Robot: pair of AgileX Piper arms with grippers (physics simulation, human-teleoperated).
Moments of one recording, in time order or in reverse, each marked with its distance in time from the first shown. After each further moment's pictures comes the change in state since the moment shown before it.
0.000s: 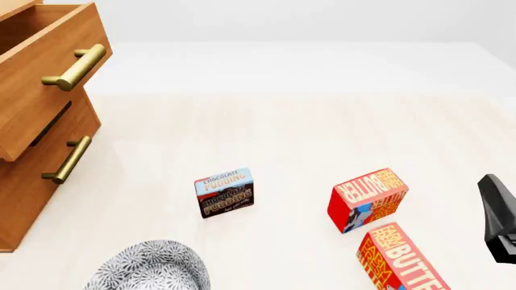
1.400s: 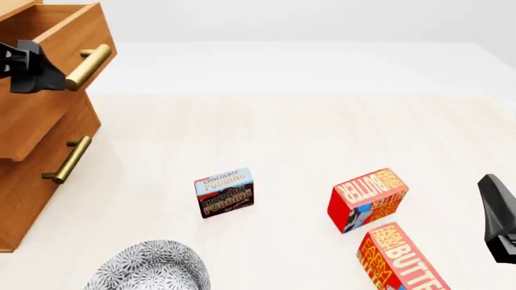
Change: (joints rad) left arm -0.083 0.050 0.294 -0.169 0.031; right arm 0.000 0.000 0.000 0.000 0.000
